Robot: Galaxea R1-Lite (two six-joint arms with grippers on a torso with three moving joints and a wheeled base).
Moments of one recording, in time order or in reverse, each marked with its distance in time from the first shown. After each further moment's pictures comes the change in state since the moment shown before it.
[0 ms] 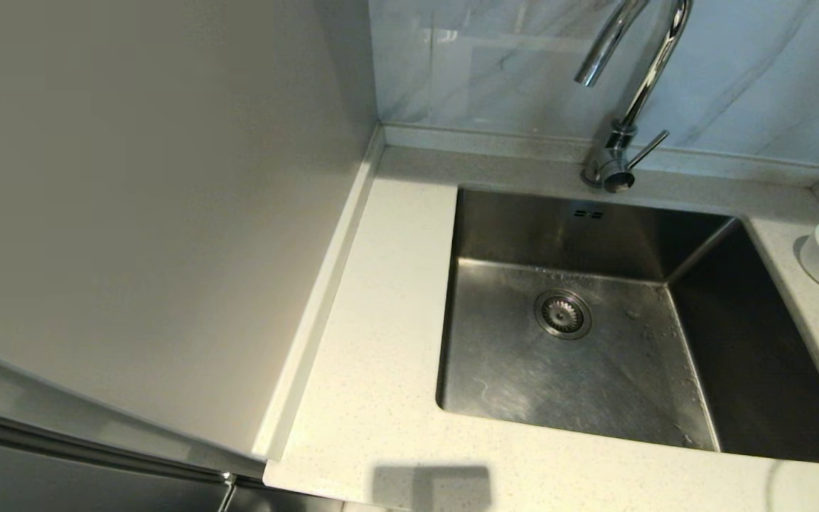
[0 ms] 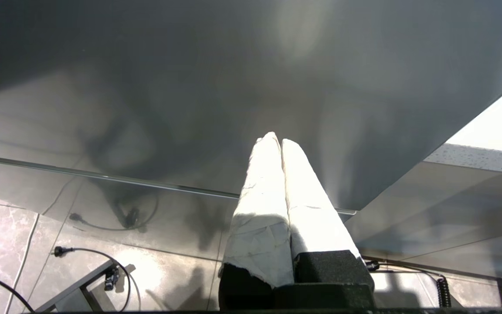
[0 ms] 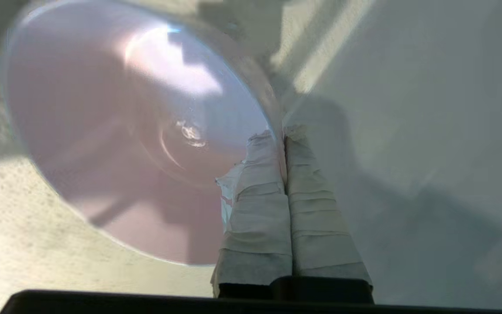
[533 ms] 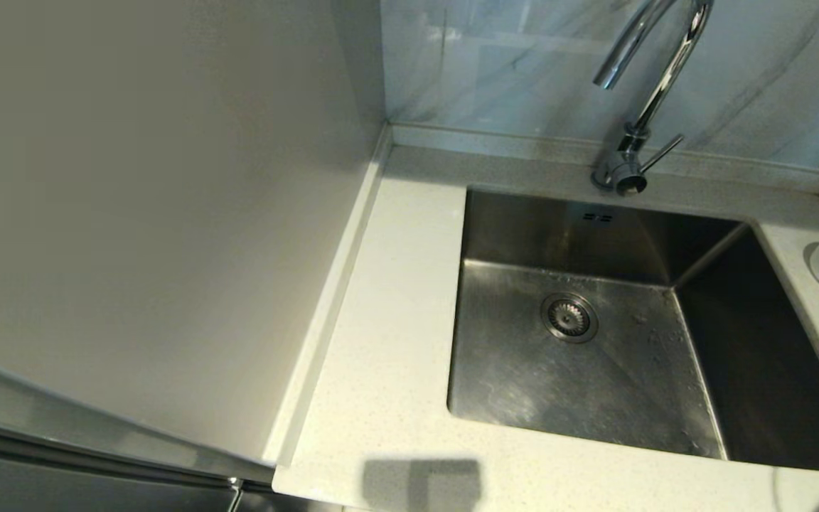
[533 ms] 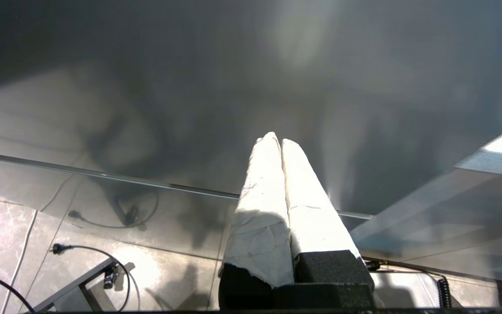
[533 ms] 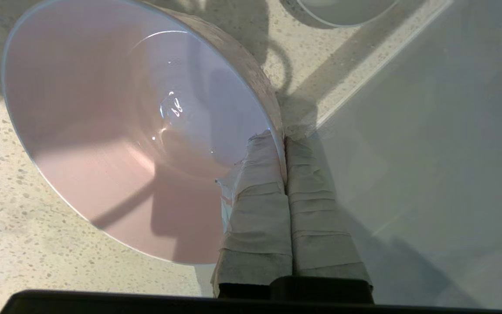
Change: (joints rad) left arm 0.000 0.000 0.000 0.000 0.001 0.000; right arm -0.059 0.061 0.096 -0.021 0.065 -0.290
